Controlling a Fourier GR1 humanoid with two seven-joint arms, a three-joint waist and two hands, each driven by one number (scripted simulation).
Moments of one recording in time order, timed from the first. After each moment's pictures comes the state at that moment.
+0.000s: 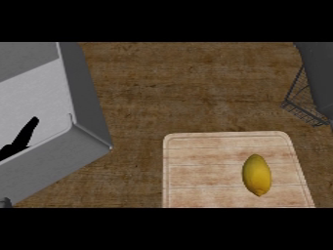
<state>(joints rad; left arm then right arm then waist) -0.03 0.12 0.44 -1.45 -0.24 -0.35 0.14 -1.31 -0.33 -0.28 -0.61 1.26 -0.49 0.81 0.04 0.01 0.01</state>
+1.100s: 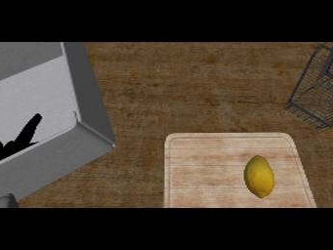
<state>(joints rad) -0.06 0.09 0.46 -1.44 -0.27 -0.35 0.14 -1.40 -0.67 -0.13 -0.23 1.45 -0.24 0.49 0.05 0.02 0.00</state>
